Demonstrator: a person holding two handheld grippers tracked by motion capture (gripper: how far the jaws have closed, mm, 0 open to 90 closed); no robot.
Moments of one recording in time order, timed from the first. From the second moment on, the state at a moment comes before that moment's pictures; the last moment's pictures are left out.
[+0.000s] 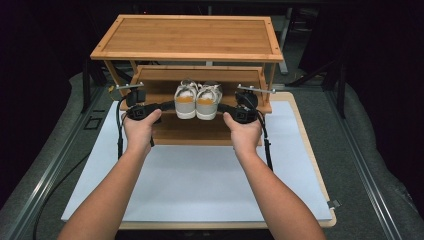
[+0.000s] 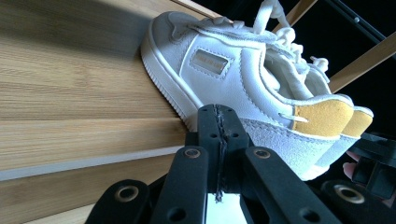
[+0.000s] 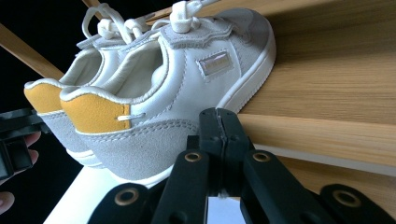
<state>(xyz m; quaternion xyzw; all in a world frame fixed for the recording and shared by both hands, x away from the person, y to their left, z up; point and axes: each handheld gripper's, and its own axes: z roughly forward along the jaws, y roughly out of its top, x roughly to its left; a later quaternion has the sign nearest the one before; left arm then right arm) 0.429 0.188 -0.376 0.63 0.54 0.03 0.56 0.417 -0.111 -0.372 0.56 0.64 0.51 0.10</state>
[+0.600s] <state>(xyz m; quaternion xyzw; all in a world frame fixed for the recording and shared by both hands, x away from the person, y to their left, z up) 0.451 0.187 -0.376 0.63 0.55 0.03 0.55 0.434 -0.108 -0.373 0.57 0.63 0.52 0.11</state>
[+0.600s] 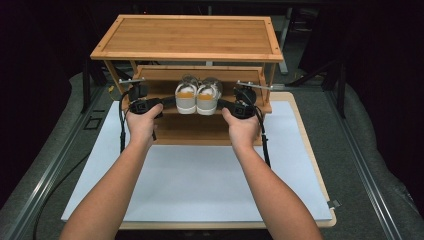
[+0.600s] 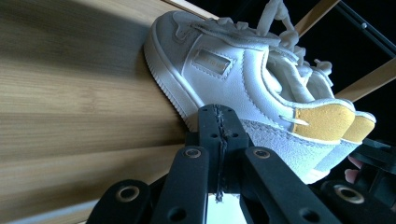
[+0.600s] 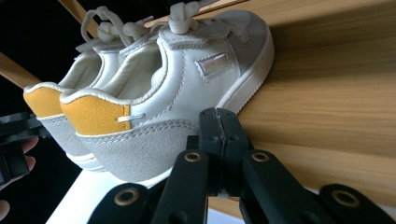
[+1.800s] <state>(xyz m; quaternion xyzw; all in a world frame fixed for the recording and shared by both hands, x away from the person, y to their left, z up) 0.484 0.172 -0.380 0.62 0.56 0.08 0.55 0.475 -0.103 -0.379 0.59 0.61 0.51 0.14</state>
